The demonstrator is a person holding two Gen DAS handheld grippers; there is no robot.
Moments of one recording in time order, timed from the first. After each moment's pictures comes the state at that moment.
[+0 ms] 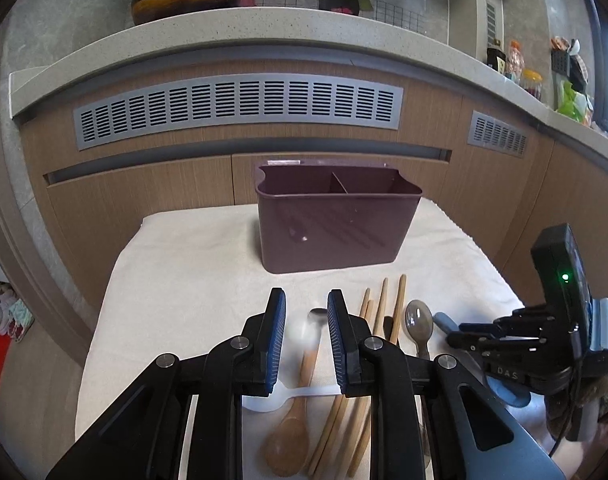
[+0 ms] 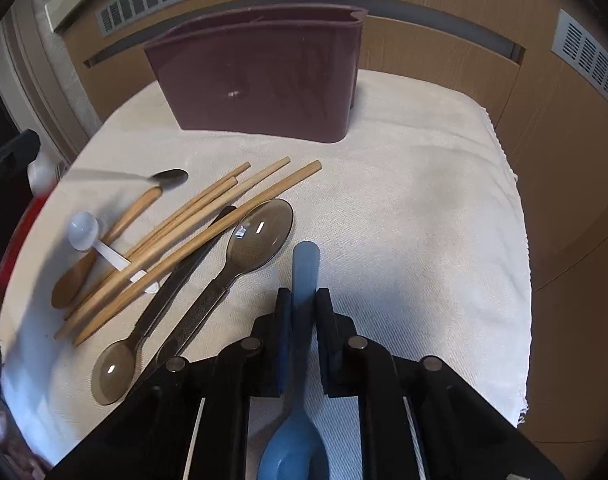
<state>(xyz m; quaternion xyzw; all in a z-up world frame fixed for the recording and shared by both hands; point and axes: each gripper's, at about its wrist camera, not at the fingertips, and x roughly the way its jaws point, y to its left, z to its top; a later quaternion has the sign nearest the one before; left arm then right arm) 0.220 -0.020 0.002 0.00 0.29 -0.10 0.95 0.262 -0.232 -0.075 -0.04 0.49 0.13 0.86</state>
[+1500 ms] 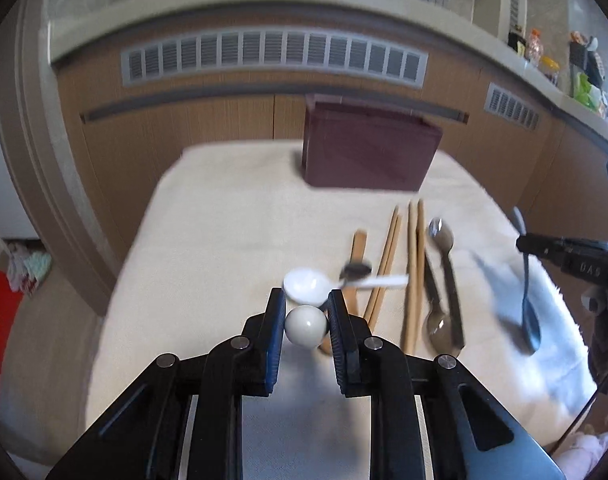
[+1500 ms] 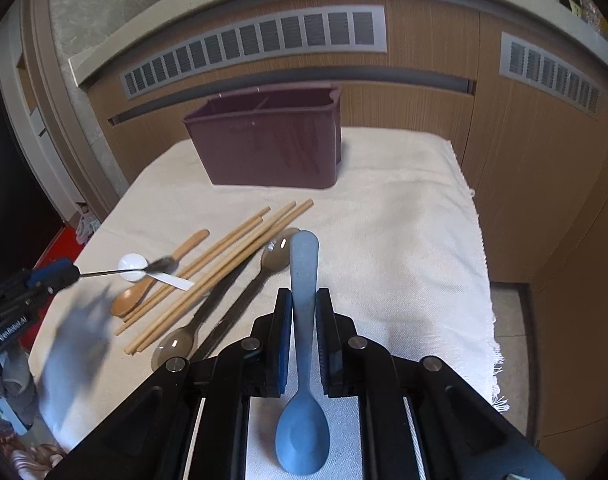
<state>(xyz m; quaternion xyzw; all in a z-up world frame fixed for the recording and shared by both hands) 0.147 0.023 -0.025 -0.01 0.35 -0.07 0.94 0.197 -0.249 -0.025 0.01 0.41 0.13 0.90</state>
